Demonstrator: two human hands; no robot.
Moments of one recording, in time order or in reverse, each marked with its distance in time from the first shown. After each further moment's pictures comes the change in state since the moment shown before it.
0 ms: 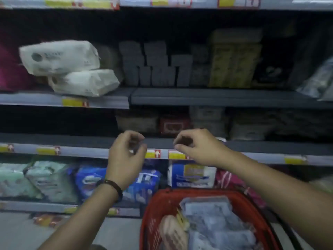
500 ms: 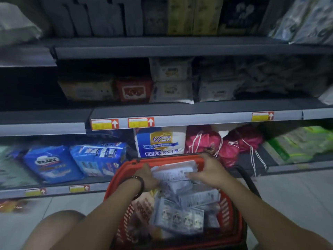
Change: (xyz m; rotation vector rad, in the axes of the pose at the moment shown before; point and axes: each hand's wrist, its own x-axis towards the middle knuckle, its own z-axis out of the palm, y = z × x) left_hand -0.106 -0.071 0.204 0.444 -1.026 -0.578; right_hand -0.138 0.224 0.098 0.193 -0.108 0.685
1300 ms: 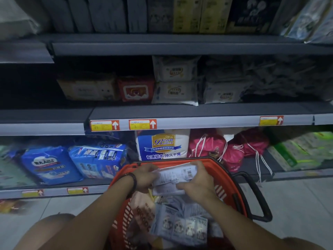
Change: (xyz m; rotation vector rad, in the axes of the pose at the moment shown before) left_hand 0.022 -0.004 -0.012 -0.398 -0.113 -0.036; right_hand 0.006 -0.007 0.064 0.342 0.201 0.093
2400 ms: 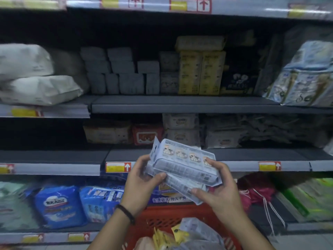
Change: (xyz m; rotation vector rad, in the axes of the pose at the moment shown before) left_hand -0.091 0.065 -0.040 -0.580 0.412 0.871; right_hand -0.038 -0.101 -0.081 0.590 -0.030 -0.605
